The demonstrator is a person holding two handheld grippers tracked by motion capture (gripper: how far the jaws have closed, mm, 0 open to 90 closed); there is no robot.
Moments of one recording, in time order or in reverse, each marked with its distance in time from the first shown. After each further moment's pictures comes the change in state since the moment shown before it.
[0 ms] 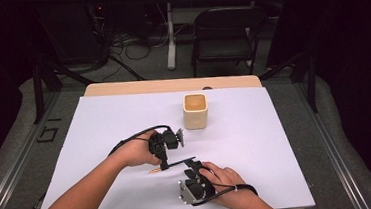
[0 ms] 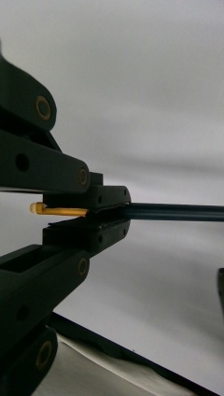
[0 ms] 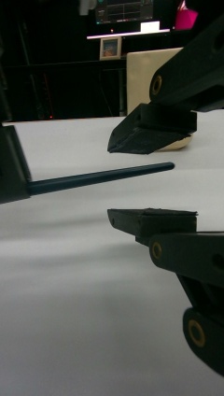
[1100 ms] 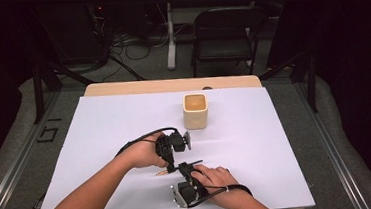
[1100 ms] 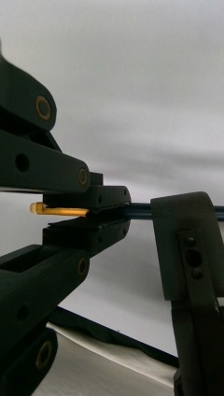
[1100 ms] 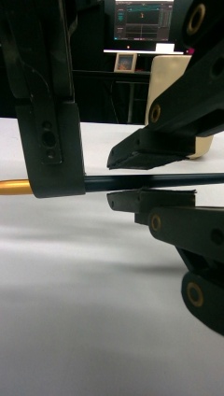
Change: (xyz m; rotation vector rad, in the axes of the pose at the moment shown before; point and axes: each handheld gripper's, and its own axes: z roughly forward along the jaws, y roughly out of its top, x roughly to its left) left arm -0.010 0.015 0.004 -0.006 -0.023 0.033; right arm 0.007 0.012 0.014 0.019 -0.008 -0.140
